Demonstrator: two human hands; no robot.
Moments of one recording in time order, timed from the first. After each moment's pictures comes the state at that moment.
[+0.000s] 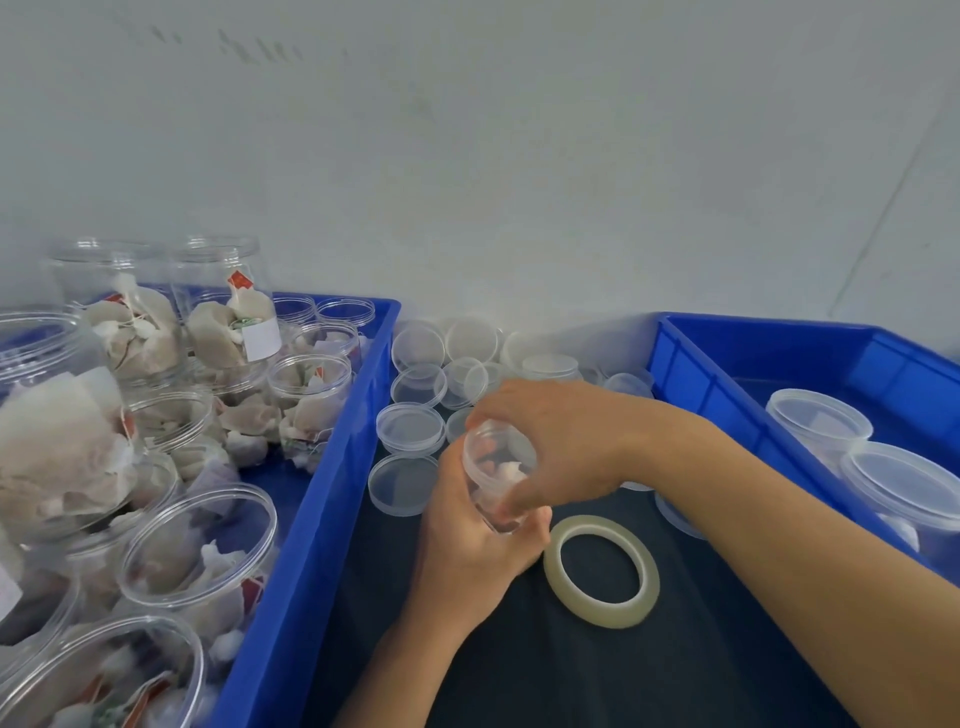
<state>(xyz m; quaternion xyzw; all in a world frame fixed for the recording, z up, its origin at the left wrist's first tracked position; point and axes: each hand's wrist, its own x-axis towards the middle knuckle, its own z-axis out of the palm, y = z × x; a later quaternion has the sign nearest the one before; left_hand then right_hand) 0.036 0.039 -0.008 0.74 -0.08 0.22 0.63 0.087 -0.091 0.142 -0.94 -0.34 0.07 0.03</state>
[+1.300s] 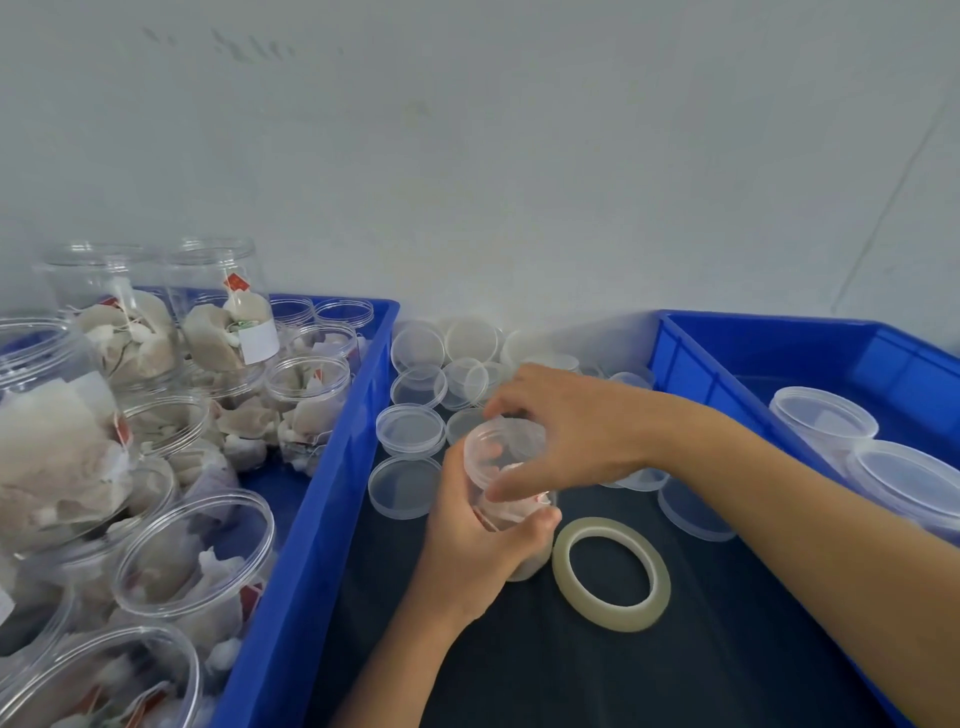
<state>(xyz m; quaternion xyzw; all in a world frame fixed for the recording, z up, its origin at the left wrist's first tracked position) 0.039 0.041 0.000 0.71 -0.11 0.16 0.68 0.094 -0.100 0.147 -0.94 -0.34 0.07 0.07</state>
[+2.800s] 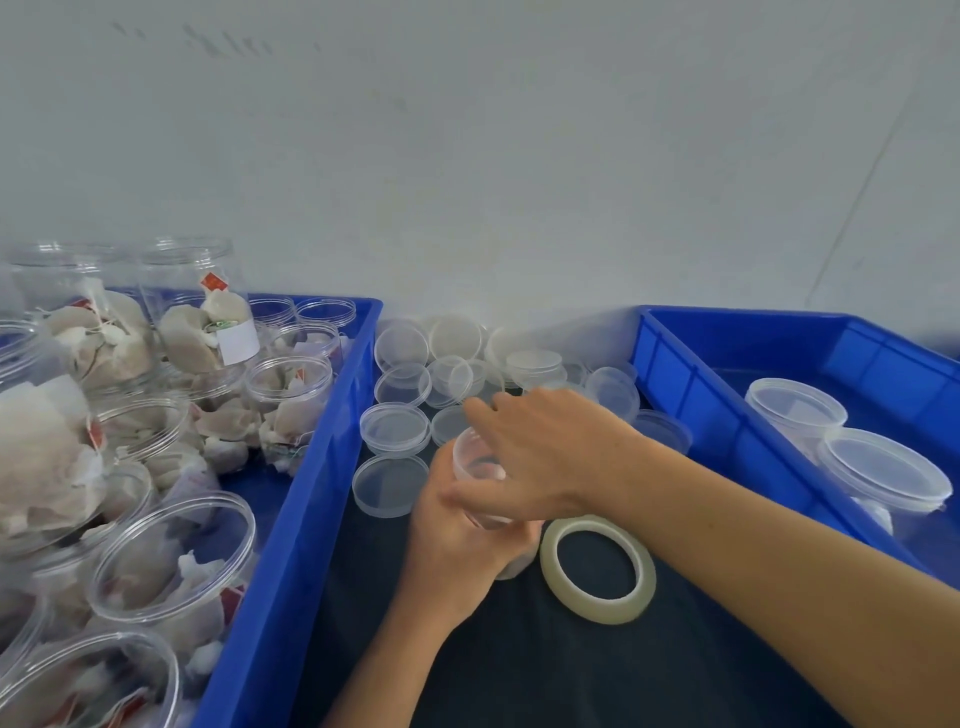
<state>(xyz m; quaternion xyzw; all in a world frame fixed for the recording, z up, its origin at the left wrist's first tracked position) 0.040 0.038 0.000 0.72 -0.10 0.14 0.67 0.079 -0.086 0.109 -0.93 -0.34 -0.13 -0.07</state>
